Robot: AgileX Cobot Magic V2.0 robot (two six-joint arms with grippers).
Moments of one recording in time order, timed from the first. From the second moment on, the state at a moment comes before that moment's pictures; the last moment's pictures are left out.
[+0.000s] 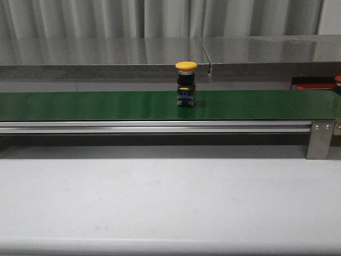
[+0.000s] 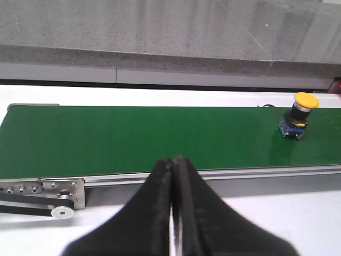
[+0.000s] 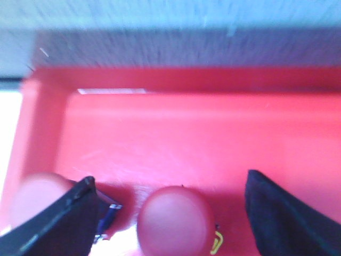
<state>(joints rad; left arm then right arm) 0.07 0.61 -0.53 -0.82 0.46 0.81 -0.45 2.38 -2.17 0.54 0.76 -0.61</state>
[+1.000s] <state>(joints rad) 0.07 0.61 -0.53 -0.82 0.46 0.81 -0.29 1.57 -1.61 0.56 0.95 -0.63</state>
